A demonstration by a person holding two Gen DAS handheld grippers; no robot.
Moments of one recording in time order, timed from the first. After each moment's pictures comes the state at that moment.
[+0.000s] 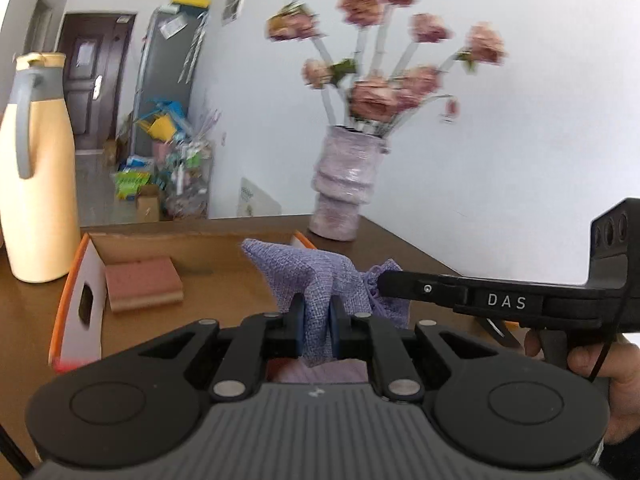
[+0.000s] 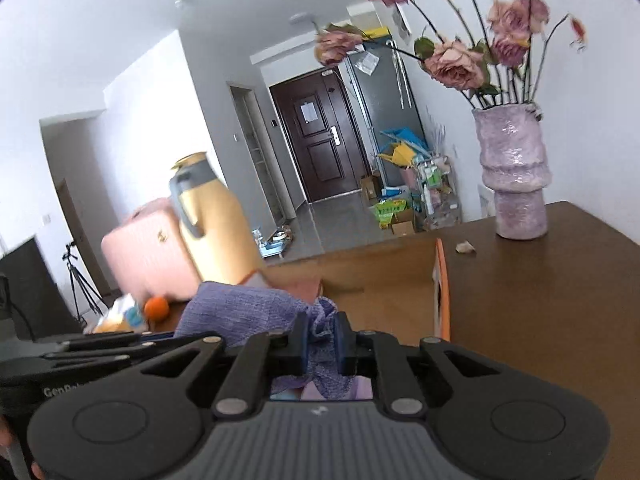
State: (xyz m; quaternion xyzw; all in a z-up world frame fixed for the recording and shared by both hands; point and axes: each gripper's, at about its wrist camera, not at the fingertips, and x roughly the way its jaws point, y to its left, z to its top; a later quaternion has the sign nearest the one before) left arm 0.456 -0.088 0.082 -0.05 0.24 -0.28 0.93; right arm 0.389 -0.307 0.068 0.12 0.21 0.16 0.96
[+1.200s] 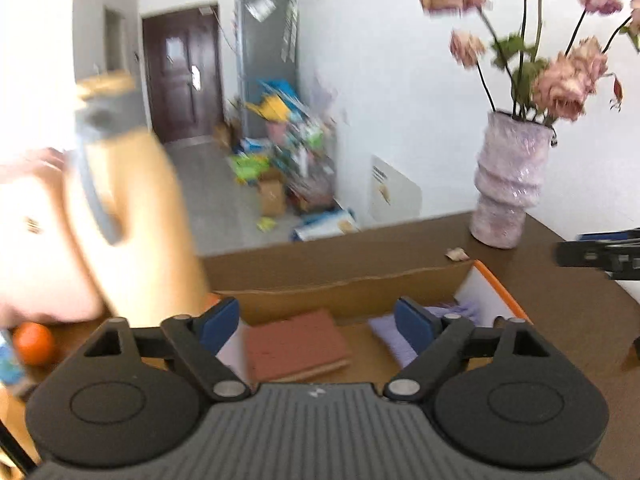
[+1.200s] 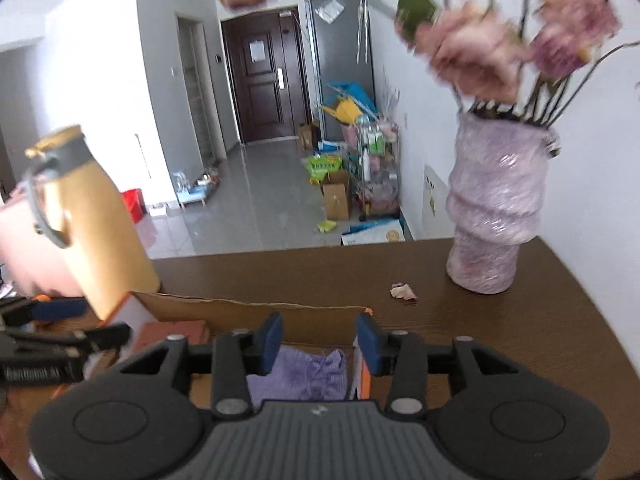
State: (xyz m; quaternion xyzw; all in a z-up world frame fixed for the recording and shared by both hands) left arm 0.562 -0.065 0.115 0.05 0.27 -0.09 0.96; right arm 0.604 -0.319 0.106 0.04 0.31 0.07 0.95
